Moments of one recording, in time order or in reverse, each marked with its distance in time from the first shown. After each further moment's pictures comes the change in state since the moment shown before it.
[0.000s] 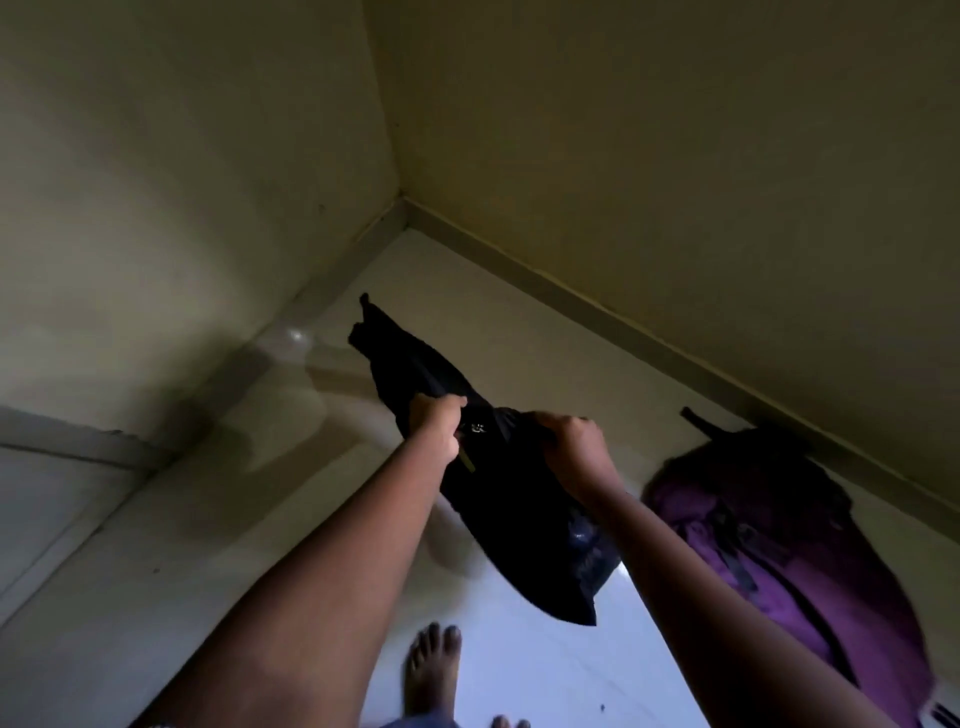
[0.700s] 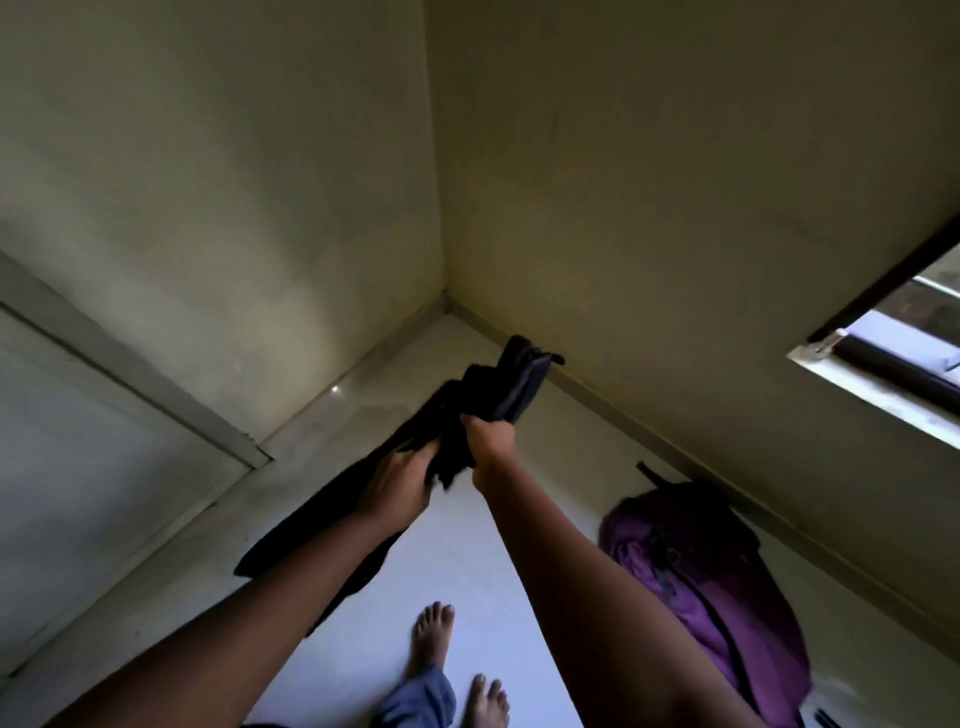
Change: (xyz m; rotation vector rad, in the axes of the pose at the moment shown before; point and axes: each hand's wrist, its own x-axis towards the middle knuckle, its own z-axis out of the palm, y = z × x) left_hand -0.324 0.038 -0.169 1.163 -0.107 0.860; right_hand -0.181 -0.219 -0.128 1.064 -0.004 0.516
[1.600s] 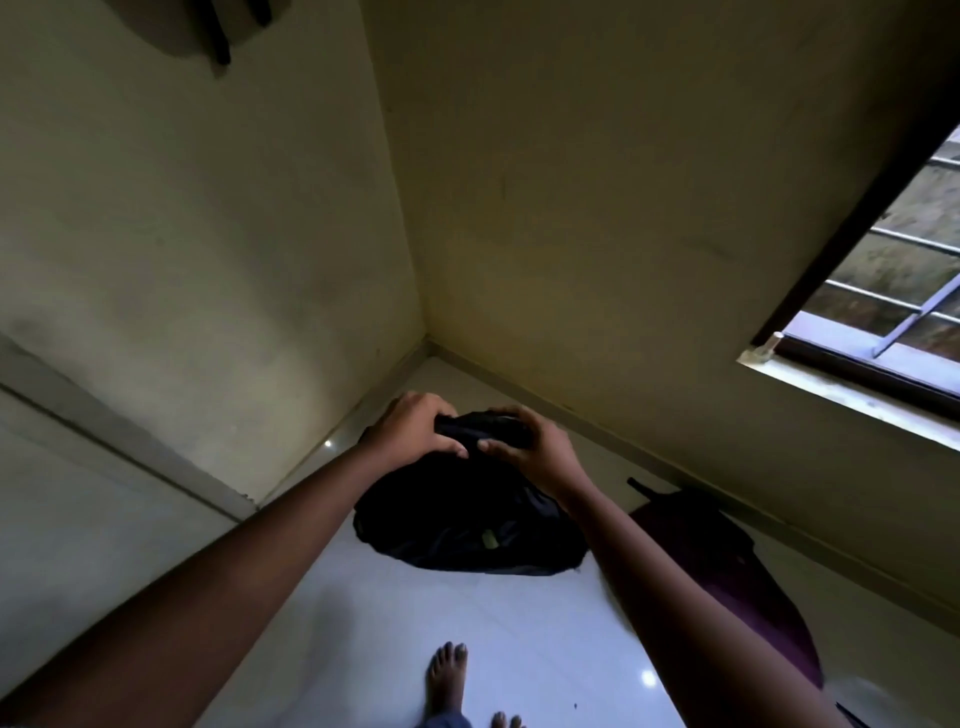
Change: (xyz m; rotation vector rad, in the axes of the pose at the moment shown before) left_hand 0.022 0.081 -0.102 0.063 -0.005 0.294; right_hand -0.041 -0.035 -0.097 -0.630 -0.097 -0.743
